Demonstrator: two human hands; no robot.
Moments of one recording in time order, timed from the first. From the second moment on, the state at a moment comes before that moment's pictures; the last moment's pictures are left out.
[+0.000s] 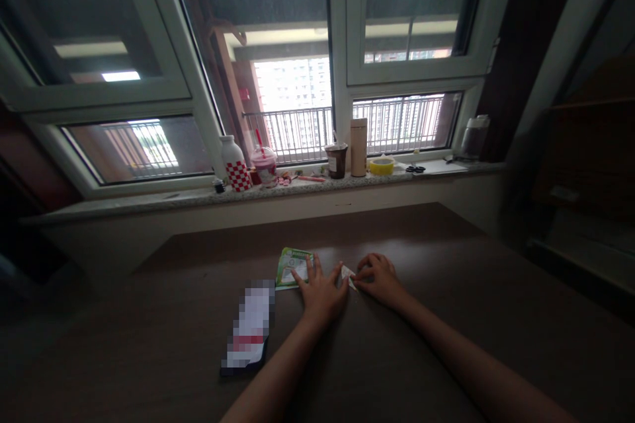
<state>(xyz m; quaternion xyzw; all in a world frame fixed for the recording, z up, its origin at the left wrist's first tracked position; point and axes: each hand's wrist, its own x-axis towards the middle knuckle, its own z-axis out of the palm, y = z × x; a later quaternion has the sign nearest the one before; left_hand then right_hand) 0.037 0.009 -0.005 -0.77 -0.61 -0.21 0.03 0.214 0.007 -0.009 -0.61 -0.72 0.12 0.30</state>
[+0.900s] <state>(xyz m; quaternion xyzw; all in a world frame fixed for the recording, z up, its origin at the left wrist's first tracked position) 0.035 0.006 0.002 -0.78 -0.60 -0.18 0.04 0.215 0.010 -0.013 -0.61 -0.72 0.12 0.30</state>
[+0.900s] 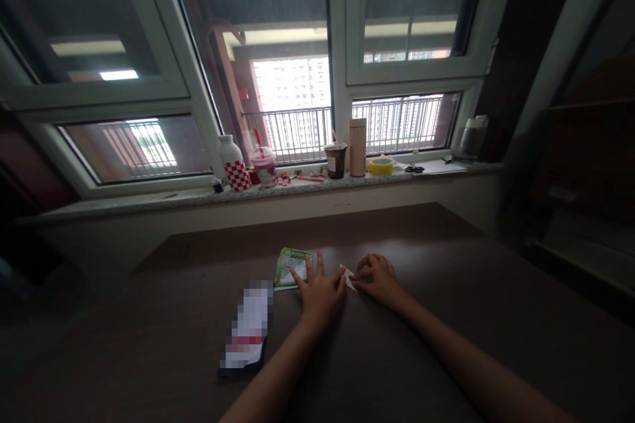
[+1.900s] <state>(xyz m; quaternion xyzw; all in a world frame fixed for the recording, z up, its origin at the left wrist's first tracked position) 0.036 0.009 0.000 -0.76 -0.62 -0.17 0.04 0.213 0.006 -0.008 -0.60 -0.73 0.13 0.28</state>
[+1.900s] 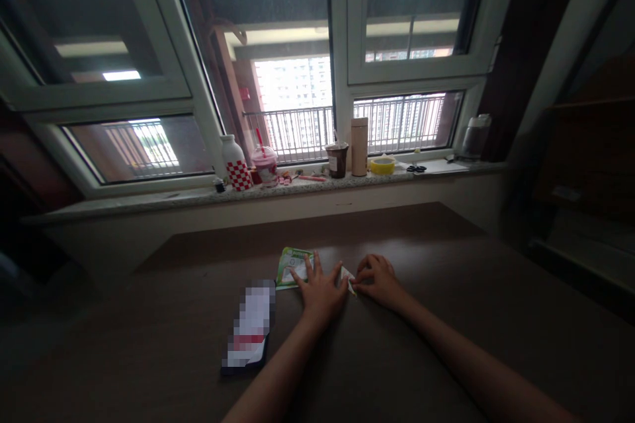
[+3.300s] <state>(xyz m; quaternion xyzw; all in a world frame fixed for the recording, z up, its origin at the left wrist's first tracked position) 0.031 0.006 0.005 -0.78 -0.60 -0.17 0.04 0.212 0.004 -0.010 -0.61 -0.73 0.13 0.29</state>
